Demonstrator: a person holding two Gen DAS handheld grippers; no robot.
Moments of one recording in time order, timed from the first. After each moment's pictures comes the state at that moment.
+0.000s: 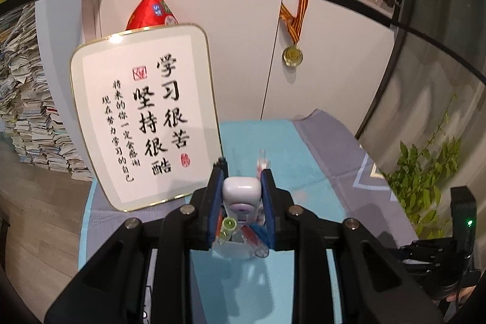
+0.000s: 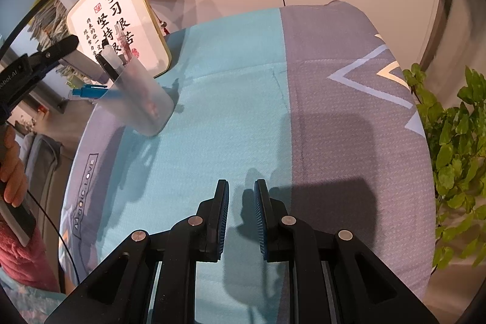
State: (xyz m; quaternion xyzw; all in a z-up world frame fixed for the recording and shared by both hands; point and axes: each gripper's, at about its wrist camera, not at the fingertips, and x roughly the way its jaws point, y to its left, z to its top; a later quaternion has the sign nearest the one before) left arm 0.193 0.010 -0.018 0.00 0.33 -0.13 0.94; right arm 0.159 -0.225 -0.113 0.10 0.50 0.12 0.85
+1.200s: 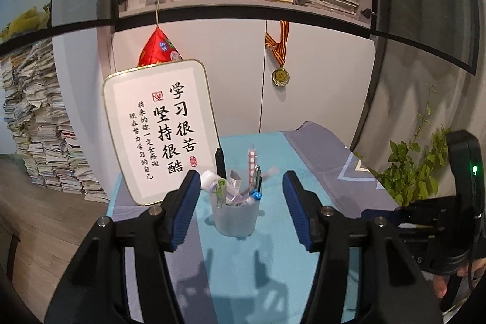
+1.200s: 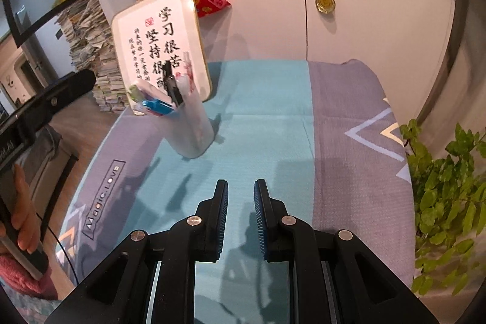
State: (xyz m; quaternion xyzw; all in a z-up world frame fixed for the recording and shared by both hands) left arm 0.103 0.014 0.005 0.03 0.25 -0.13 0.96; right arm 0.124 -0.185 -0.056 0.03 0.42 0.14 0.90
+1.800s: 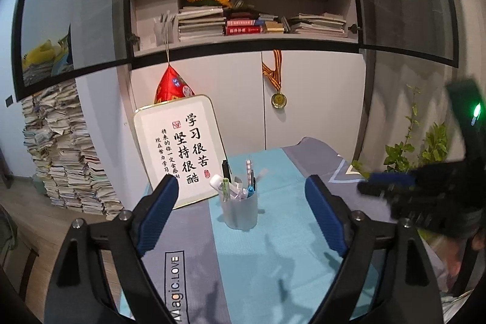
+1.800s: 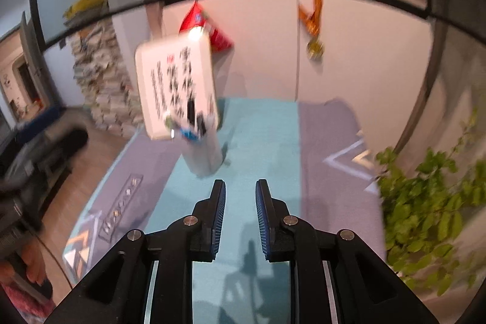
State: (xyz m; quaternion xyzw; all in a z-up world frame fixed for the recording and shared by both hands) left arm 0.017 0.010 0.038 0.06 0.18 -0.11 0.98; right arm 0.054 -0.180 0.011 0.01 0.33 0.11 0.94
